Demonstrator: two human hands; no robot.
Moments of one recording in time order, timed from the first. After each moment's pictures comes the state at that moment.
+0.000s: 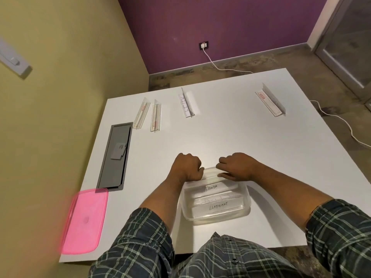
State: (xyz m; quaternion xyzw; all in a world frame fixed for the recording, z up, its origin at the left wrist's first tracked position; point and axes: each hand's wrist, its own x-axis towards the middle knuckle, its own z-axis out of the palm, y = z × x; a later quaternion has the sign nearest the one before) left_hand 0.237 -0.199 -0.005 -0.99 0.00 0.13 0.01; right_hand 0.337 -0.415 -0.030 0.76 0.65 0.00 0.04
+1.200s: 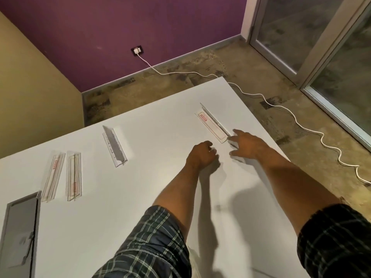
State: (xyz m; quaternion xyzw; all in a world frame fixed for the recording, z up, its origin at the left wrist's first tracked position) left_hand 0.584 -0.378 -0.051 -0.91 -0.07 0.21 -0.35; right_hand 0.644 -0.577 -0.064 0.95 0.16 -0.25 -0.05
